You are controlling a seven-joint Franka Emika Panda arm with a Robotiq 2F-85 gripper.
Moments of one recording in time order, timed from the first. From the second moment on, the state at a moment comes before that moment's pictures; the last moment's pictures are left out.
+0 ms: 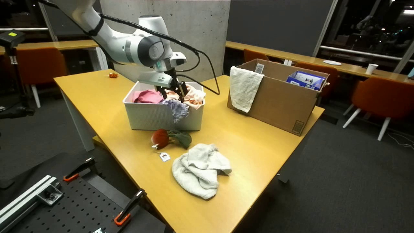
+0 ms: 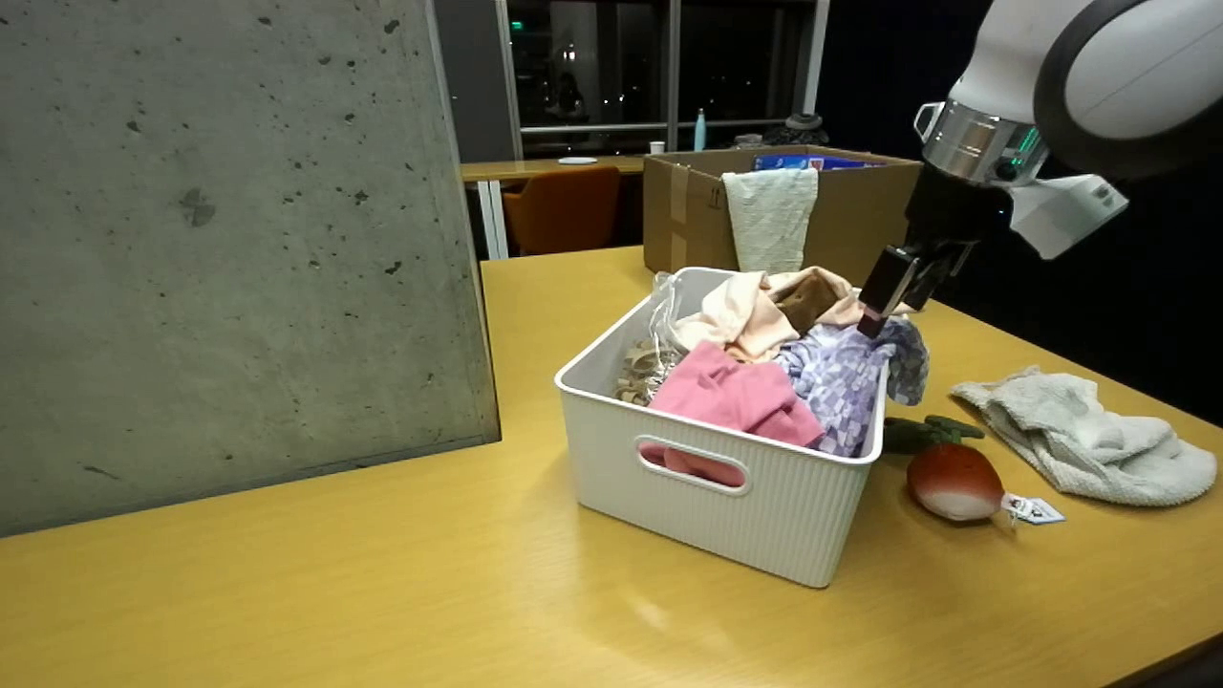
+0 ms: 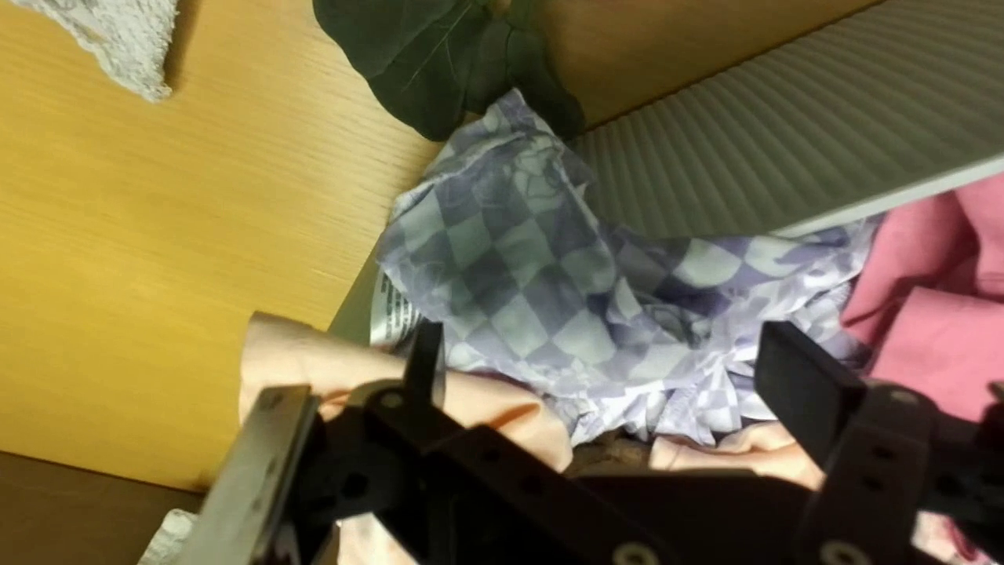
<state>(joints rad) 0.06 0.48 0.00 -1.86 -0.12 2.62 -0.02</state>
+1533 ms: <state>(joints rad) 0.10 0.25 -0.04 -1.97 -0.23 2.59 0.09</state>
